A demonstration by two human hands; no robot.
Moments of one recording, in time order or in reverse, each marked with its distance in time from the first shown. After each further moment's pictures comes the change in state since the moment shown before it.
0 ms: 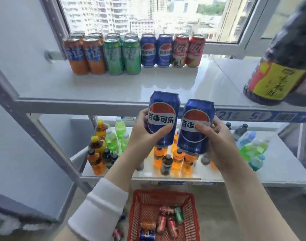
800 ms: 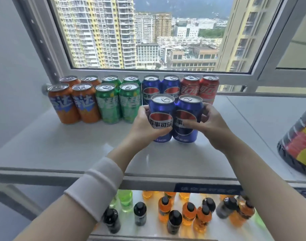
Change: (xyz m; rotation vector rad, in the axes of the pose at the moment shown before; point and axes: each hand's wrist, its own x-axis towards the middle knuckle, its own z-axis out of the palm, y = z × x) left_hand 0.223 0.021 -0.023 0.269 0.071 0.082; right_hand 0.235 -0.046 0.014 -0.346 -0.075 -0.115
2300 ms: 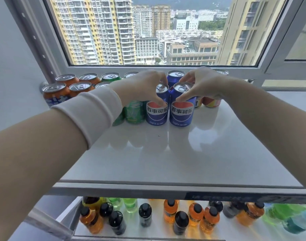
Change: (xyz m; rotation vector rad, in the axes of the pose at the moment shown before) left_hand 0.099 0.063 -0.042 1.026 -0.404 0.301; right_hand 0.079 -0.080 0.023 -0.858 -0.178 0.059
